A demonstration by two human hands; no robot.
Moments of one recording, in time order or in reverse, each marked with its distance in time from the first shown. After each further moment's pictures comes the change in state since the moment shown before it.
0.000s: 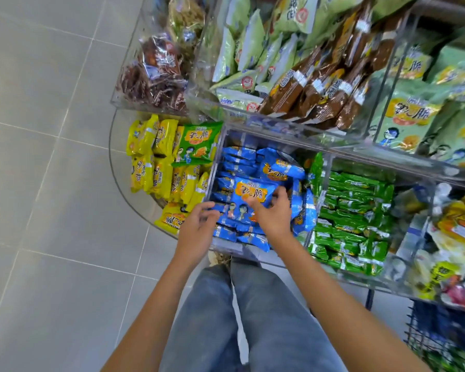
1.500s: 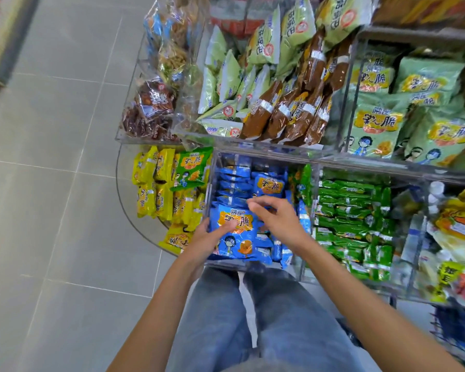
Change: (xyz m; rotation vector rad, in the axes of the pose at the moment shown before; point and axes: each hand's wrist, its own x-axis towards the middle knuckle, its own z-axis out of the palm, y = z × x) left_hand -0.005 0.039 0.011 -0.166 -0.228 -0.236; right_hand 0.003 -0.023 -0.047 0.015 -0.365 -0.219
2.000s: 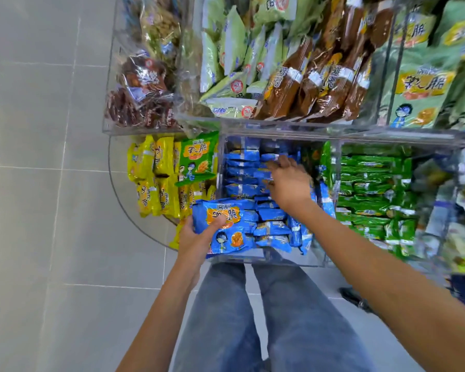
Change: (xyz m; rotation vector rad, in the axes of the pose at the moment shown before) left_hand 0.024 -0.016 -0.049 -0.051 0.213 0.026; right_hand 0.086 0.041 0.017 -1.217 0.192 -0.060
